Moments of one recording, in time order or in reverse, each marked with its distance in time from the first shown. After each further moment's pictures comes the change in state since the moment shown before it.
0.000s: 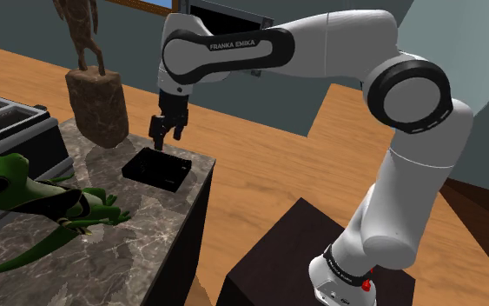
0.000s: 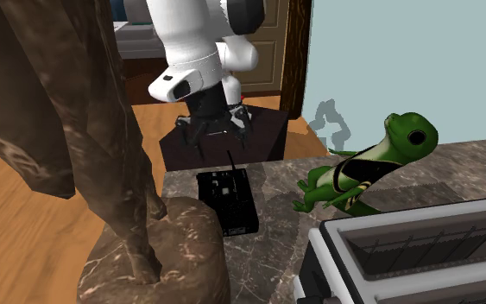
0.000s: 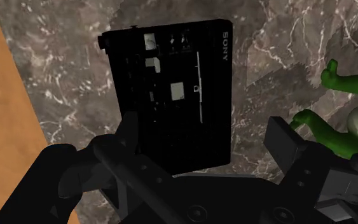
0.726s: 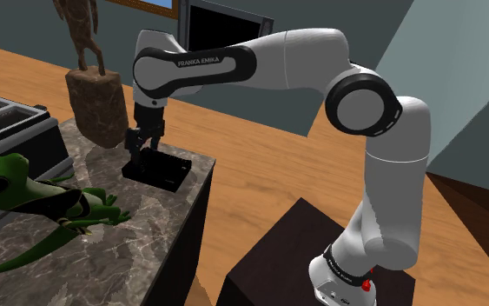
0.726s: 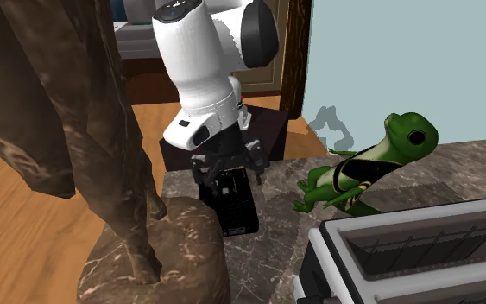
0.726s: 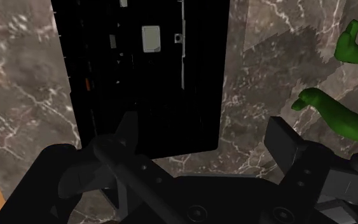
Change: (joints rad) arm 0.035 0.224 0.027 0.202 -0.003 0.019 -0.033
